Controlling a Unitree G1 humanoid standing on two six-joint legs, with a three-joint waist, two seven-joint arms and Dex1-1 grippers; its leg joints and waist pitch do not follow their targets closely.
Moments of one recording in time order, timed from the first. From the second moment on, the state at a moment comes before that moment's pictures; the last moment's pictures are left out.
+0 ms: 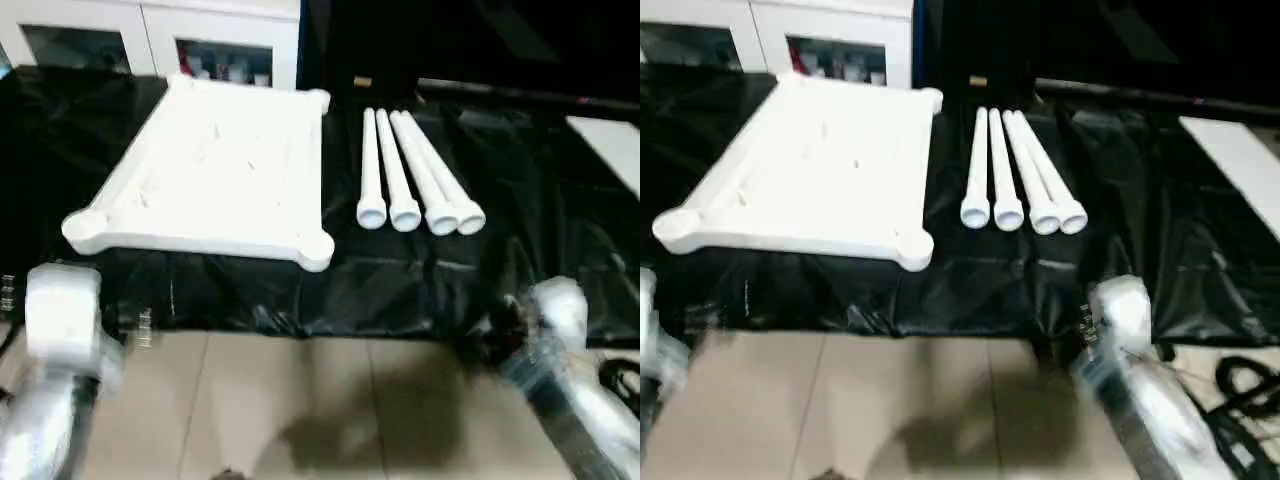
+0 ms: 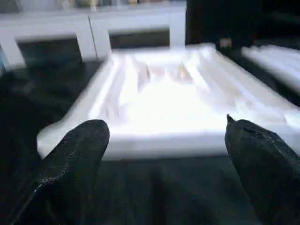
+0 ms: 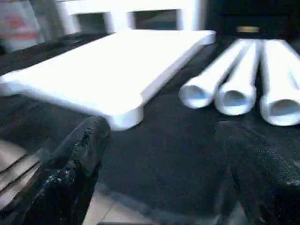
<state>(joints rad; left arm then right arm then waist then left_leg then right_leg) 0.21 0.35 0.24 -0.55 -0.23 0.35 -0.15 0.14 -0.30 -0.07 -0.33 0.49 0.35 0.42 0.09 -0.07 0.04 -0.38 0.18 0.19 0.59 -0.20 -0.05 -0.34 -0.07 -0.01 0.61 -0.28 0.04</state>
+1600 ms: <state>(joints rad) -0.23 0.31 -0.05 -0.07 -0.21 0.33 -0.43 -0.07 -0.18 -0.01 -0.13 0.33 0.33 0.32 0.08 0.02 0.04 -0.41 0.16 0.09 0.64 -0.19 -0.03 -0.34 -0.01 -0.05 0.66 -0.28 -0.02</state>
